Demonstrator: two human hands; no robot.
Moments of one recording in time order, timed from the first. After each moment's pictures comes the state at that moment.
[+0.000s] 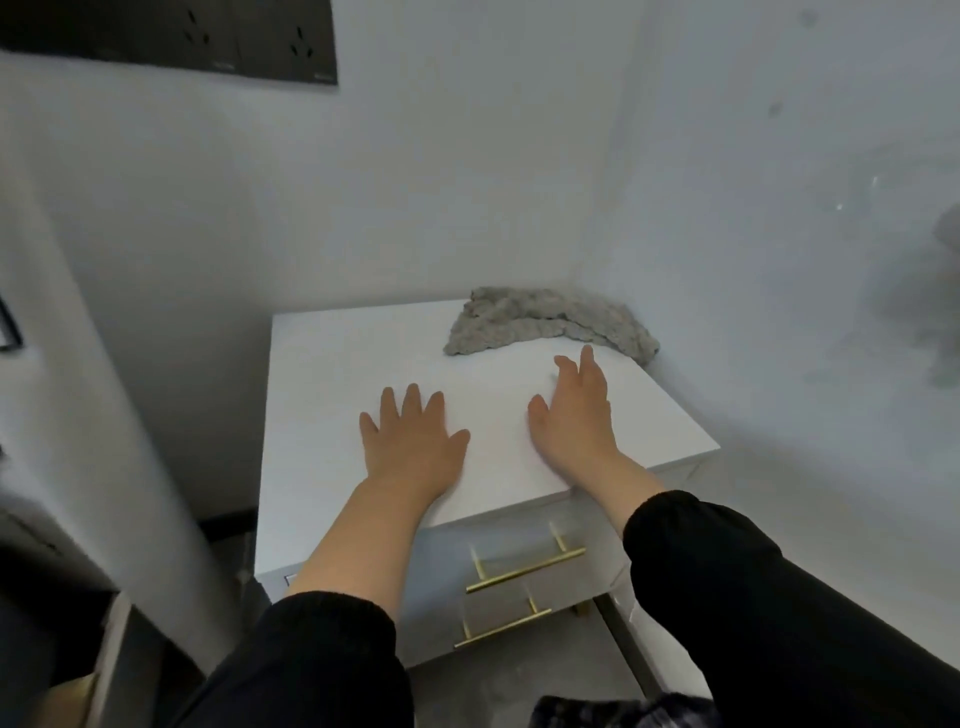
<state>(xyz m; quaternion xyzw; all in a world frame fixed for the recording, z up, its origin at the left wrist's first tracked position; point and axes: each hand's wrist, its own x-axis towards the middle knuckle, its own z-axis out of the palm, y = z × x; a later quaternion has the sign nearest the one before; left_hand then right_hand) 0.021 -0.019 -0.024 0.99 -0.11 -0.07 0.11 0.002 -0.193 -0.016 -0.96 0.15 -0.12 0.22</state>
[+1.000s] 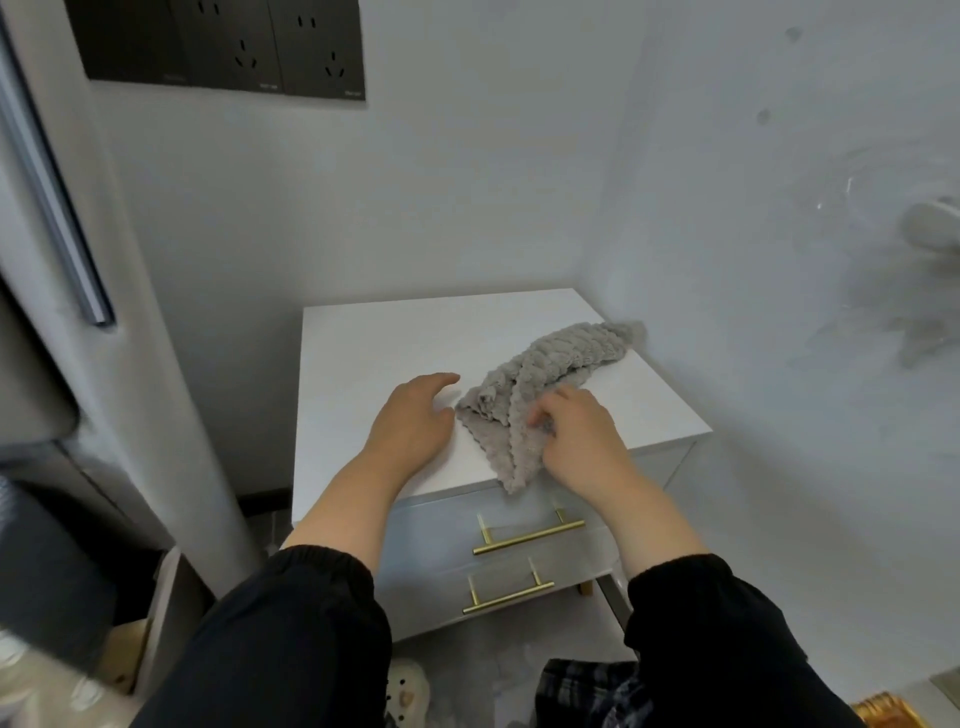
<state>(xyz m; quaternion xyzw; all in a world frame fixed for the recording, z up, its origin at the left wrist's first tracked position) 0.002 0.009 -0.010 0.90 -0.16 0.00 0.40 -0.064 -0.175 0.006 -0.97 0.01 -0.12 0.21</state>
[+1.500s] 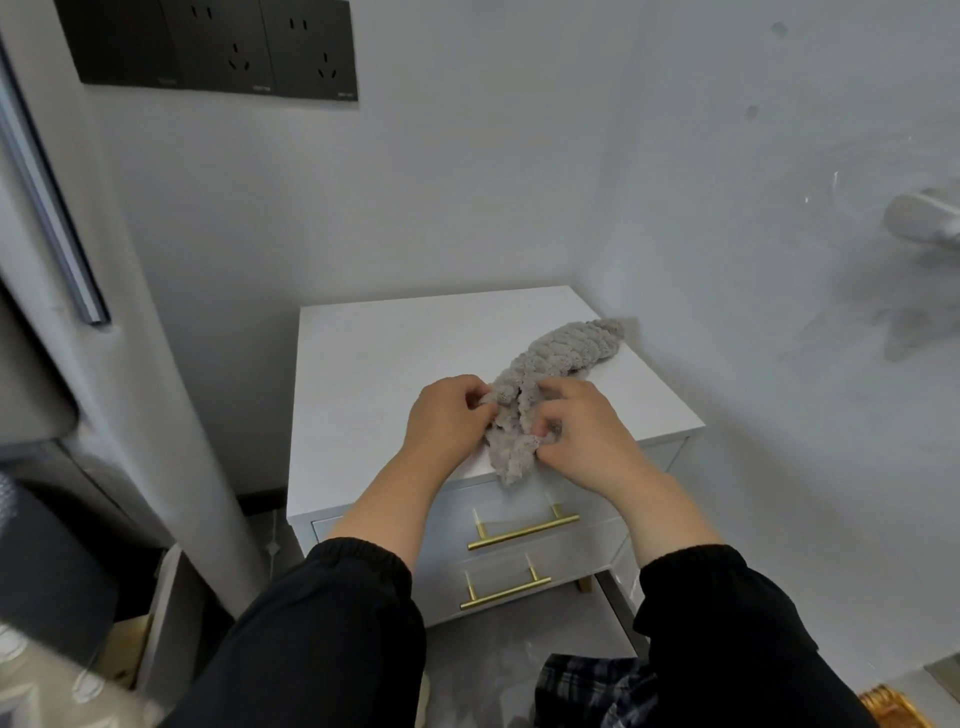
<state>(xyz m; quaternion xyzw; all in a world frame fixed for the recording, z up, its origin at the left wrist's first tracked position) -0.008 -0.035 -0.006 0.89 -0.14 0.04 0.43 -0.063 -0.196 0.004 -0.98 -0.04 -0.09 0.20</state>
